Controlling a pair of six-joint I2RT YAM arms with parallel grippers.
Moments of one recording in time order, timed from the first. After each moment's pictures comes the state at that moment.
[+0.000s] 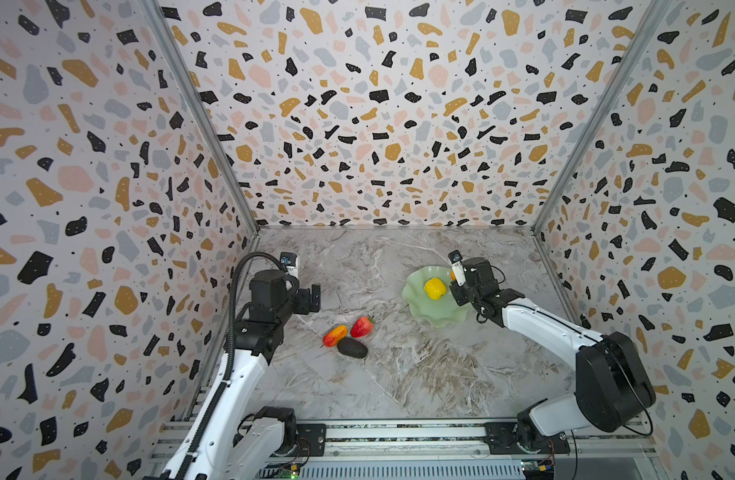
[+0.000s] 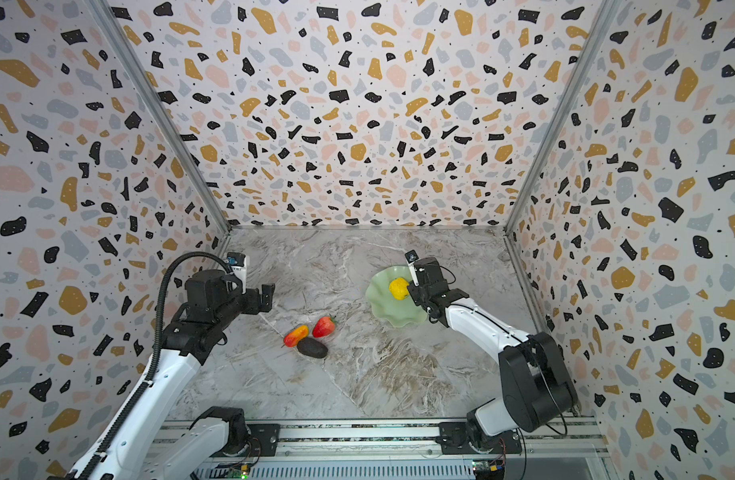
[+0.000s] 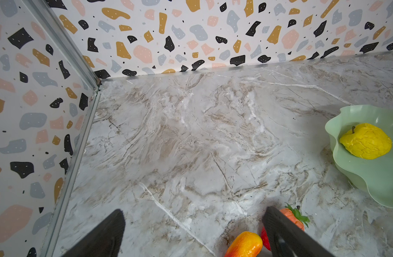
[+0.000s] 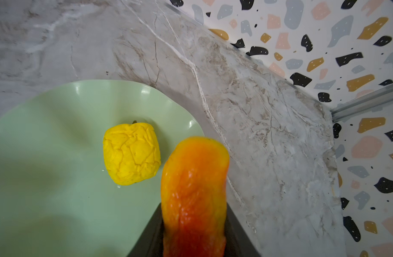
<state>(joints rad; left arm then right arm) -0.10 0.91 0.83 -0.45 0.00 0.03 0.45 1.49 0.92 -0.15 0.27 -0.19</state>
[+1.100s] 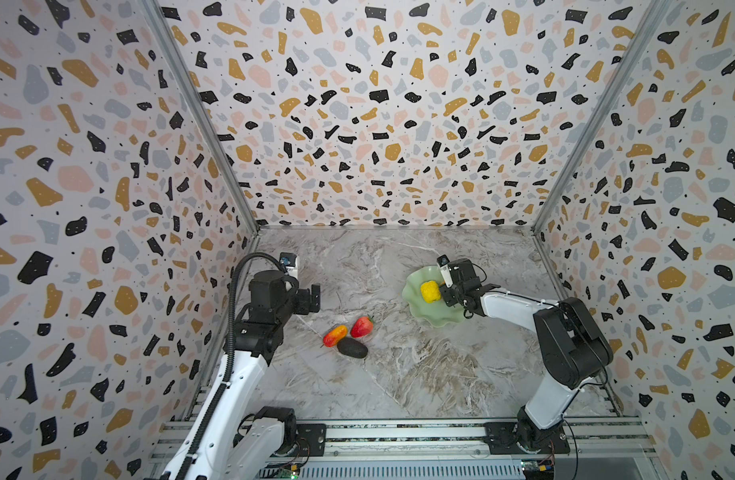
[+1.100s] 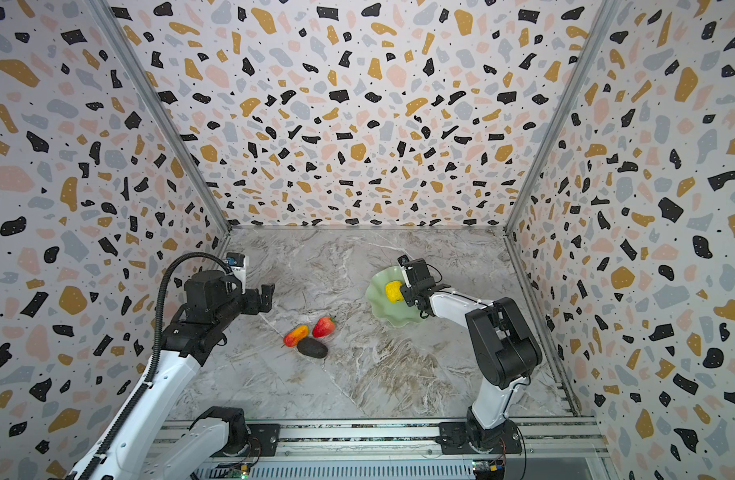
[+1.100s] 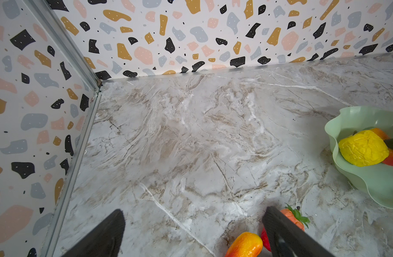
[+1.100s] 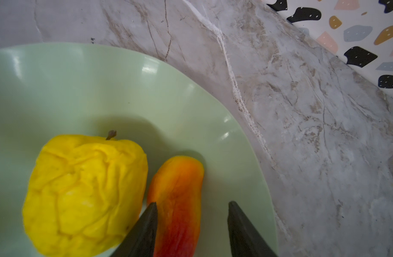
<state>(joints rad) -0.10 0.91 0.83 -0.45 0.00 0.03 0.44 1.74 1.00 -0.07 0.23 -0.17</state>
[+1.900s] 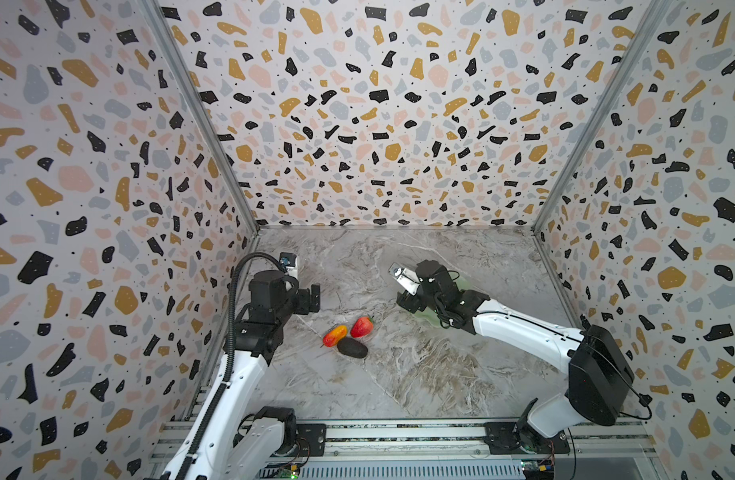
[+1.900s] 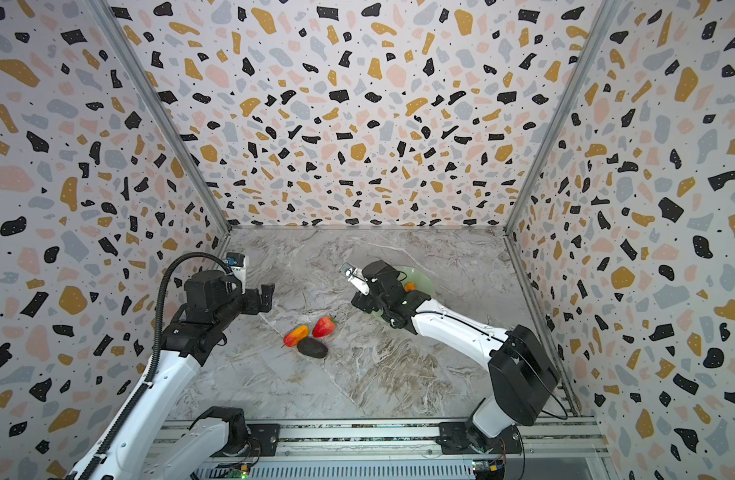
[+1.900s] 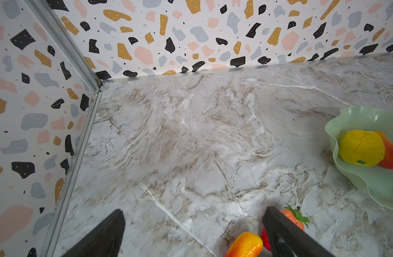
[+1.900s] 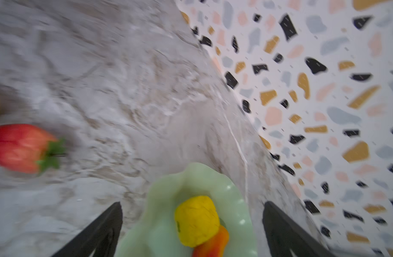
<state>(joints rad) -0.10 0.91 0.83 -0.45 0.00 0.03 0.84 1.54 1.12 -0.15 0.22 -0.49</state>
